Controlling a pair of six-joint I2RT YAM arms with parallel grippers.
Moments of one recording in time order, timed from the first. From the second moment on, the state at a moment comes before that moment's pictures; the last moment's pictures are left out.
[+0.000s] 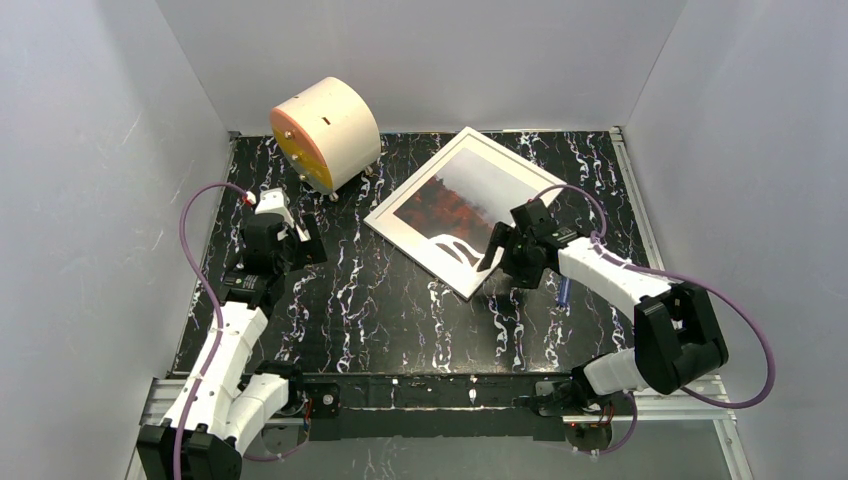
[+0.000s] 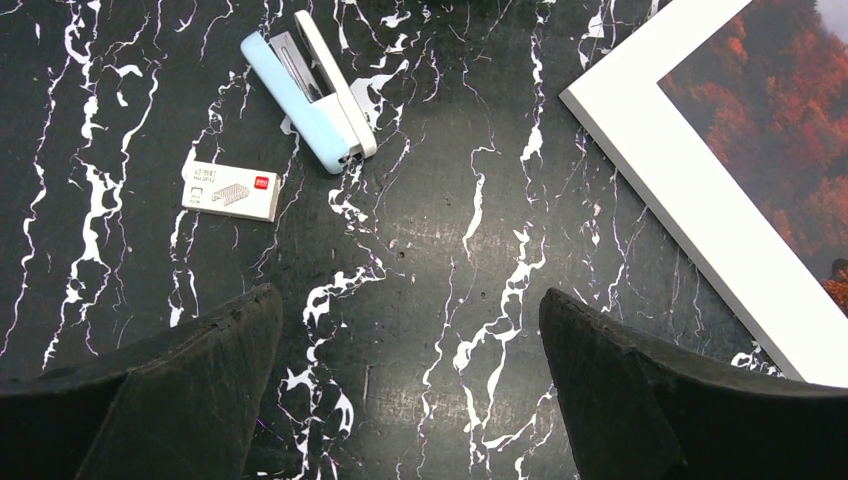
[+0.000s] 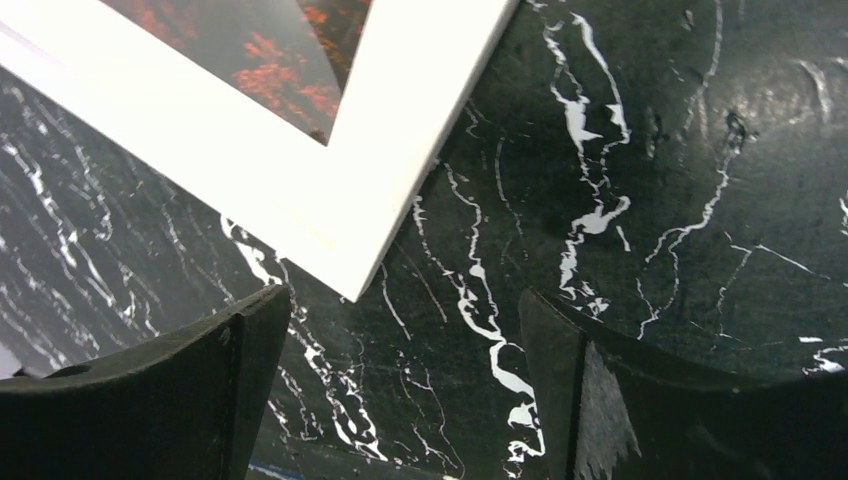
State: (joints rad) left arm -0.14 0.86 0.74 -0.49 -0.17 -0.26; right arm 0.48 1.40 0.86 -0.53 -0.11 0.79
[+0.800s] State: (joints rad) left arm -0.14 0.86 0.74 -0.50 -0.17 -0.25; right arm 0.57 1.61 0.93 -0.51 -0.04 0.87
